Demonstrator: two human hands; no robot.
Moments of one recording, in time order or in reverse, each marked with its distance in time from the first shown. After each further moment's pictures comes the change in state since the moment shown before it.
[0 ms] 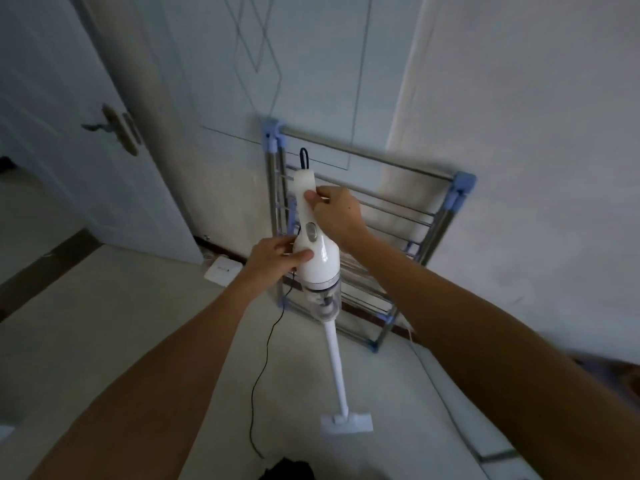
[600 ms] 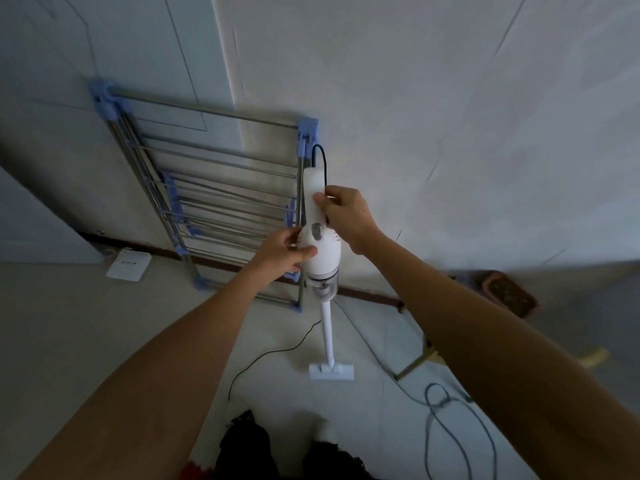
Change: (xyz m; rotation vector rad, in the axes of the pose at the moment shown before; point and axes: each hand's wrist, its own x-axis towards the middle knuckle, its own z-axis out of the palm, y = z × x) left_hand -0.034 0.044 0.303 -0.061 -0.367 -0.035; right_hand -0.100 0.192 -0.244 0.075 0.160 0.171
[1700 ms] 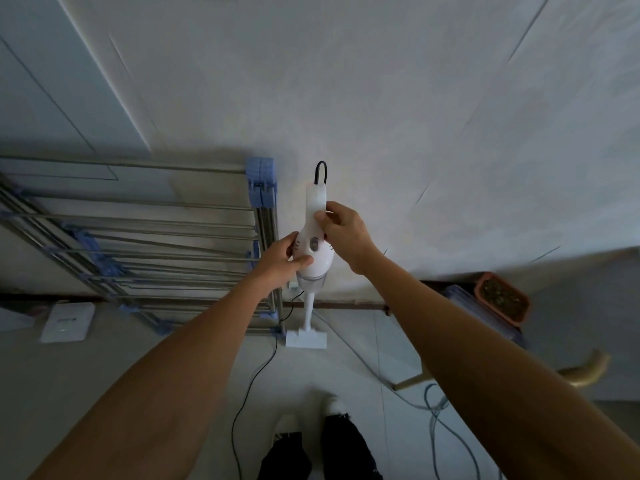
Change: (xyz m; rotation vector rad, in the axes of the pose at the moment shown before) left_hand 0.225 0.035 0.007 0.298 -0.174 -0.015; right_hand 0.188 0.056 -0.029 0.073 0.121 0.184
